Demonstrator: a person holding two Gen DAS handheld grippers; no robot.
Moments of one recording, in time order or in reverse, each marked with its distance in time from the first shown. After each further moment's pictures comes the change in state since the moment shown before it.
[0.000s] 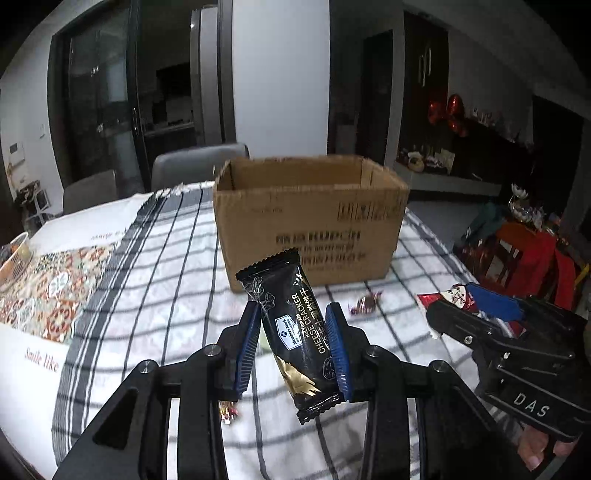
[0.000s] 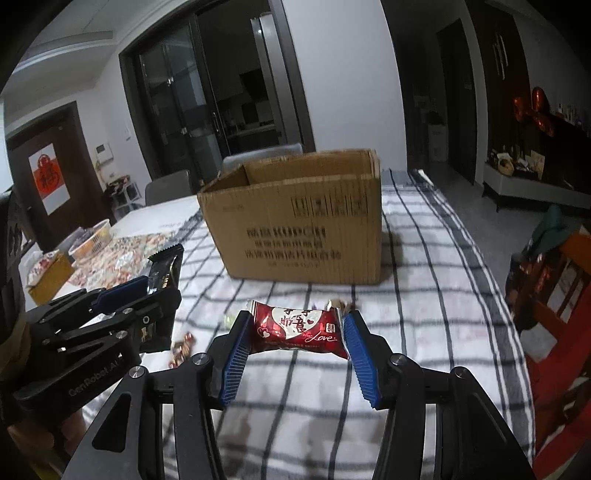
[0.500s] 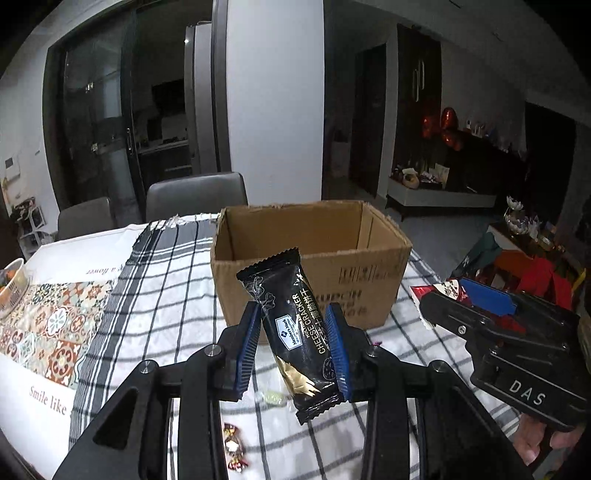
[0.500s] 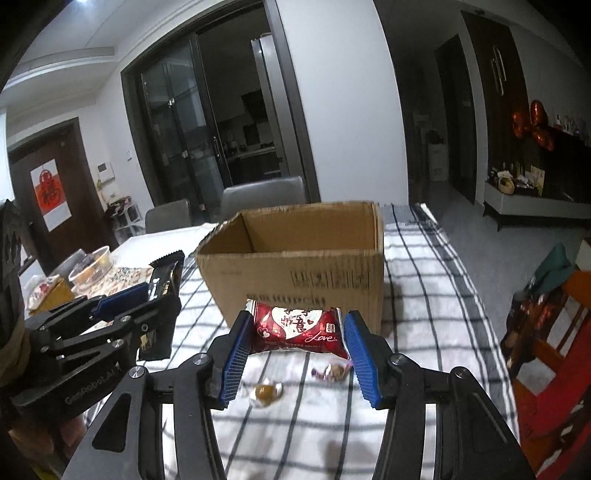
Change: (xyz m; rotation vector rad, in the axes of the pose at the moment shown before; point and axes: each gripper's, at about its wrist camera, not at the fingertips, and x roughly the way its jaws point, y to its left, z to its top) left arm 0.004 0.008 0.057 0.012 -0.058 -0.027; right arm 0.006 -0.005 0.060 -0.001 -0.082 0.006
